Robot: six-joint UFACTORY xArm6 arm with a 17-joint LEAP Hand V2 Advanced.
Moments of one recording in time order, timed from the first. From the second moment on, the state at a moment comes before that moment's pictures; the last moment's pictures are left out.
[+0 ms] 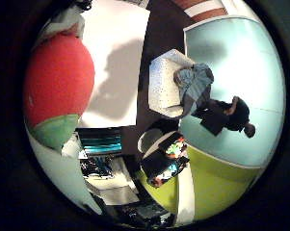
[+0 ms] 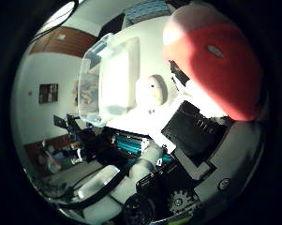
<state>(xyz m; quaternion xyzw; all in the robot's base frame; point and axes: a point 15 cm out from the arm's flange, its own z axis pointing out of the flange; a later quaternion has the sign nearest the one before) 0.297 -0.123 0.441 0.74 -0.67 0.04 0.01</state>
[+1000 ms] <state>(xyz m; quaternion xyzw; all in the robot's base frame) 0.385 0.240 0.477 0.85 -0.51 0.05 -0.05</state>
